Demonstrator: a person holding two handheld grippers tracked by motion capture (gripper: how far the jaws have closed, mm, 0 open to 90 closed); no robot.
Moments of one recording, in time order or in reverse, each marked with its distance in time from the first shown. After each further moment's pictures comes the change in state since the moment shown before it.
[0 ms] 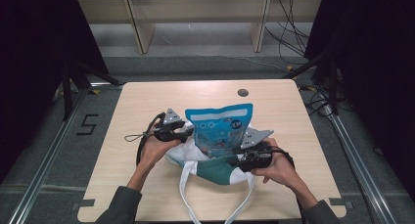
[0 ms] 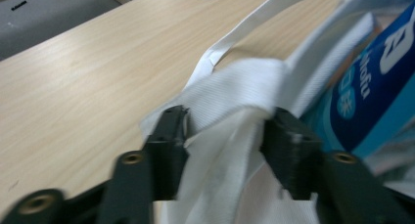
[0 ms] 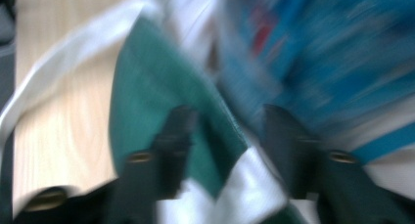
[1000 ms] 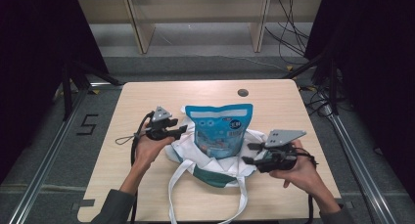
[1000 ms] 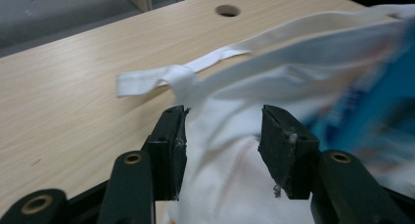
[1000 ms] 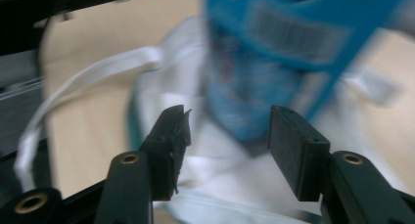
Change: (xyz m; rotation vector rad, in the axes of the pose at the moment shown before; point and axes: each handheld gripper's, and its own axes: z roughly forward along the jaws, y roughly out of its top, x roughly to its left) left arm -0.004 -0.006 -0.039 -0.065 -0.017 -0.141; right arm 0.006 -0.003 -0.071 -0.166 -0.093 0.064
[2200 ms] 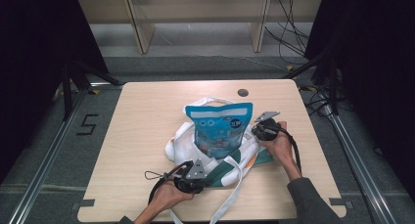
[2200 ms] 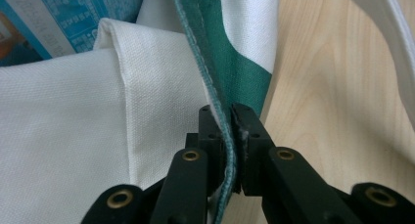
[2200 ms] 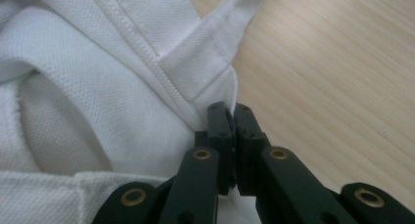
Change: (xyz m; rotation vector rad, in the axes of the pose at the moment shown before) left arm -0.109 -0.078 0.025 0.245 -0.325 0.318; right arm -0.114 -0.047 0.104 0.311 -0.363 0.125
